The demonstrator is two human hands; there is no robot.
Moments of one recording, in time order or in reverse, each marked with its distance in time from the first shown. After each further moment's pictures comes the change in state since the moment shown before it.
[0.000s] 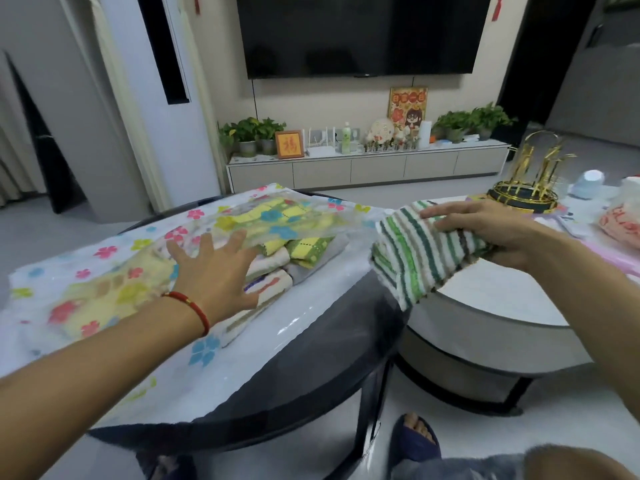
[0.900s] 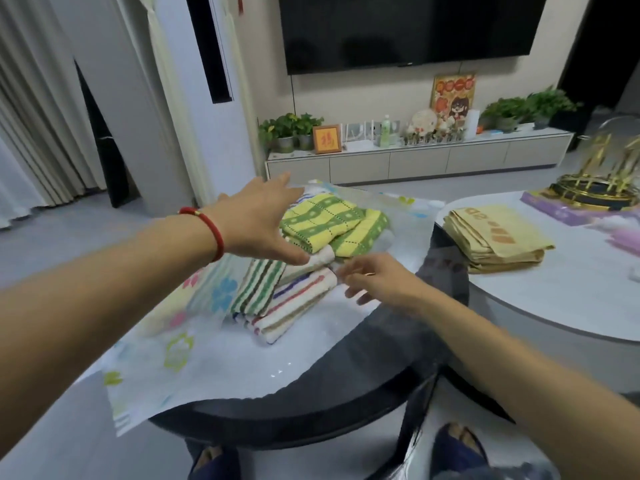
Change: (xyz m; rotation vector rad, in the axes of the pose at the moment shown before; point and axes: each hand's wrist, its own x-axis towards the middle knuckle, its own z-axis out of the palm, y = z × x) left_hand 0.028 -0.036 -0.080 -0.193 -0.093 0.192; right_hand 0.053 0.067 0.198 -0.318 -0.241 -0.150
